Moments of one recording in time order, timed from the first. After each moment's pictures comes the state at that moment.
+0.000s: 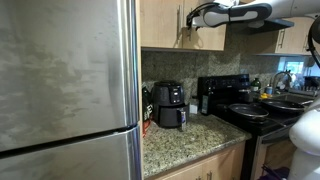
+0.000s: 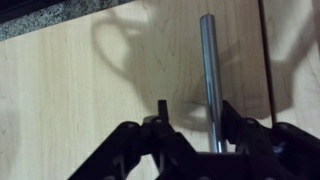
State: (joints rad) arm 0.02 -0.20 0.24 -1.53 -0.67 2.34 0.84
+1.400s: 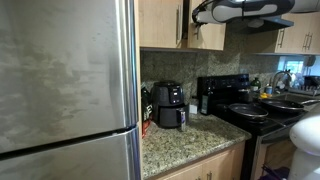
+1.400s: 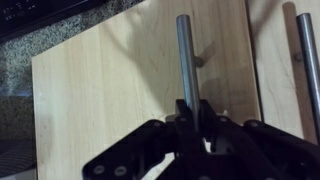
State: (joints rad) arm 0.03 -0.37 0.26 -1.68 -0.66 2.29 0.90
